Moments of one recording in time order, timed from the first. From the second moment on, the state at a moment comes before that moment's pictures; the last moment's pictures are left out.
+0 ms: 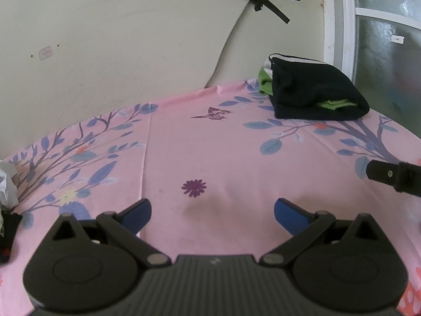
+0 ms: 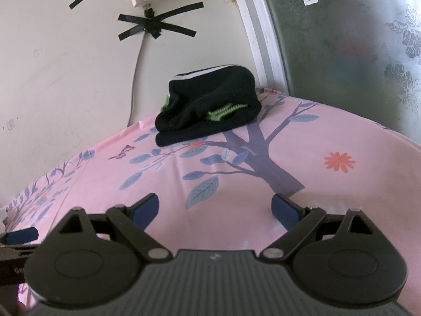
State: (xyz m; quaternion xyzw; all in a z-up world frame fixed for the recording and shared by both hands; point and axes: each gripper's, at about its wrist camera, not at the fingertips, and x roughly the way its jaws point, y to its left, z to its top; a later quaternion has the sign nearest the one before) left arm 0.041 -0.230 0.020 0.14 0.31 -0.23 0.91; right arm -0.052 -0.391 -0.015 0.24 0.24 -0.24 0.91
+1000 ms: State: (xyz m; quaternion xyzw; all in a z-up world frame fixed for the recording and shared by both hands) left arm 0.038 -0.229 0.020 0.14 0.30 -0.24 0.91; right arm -0.052 -0.391 -0.015 0.24 0.24 -0.24 0.91
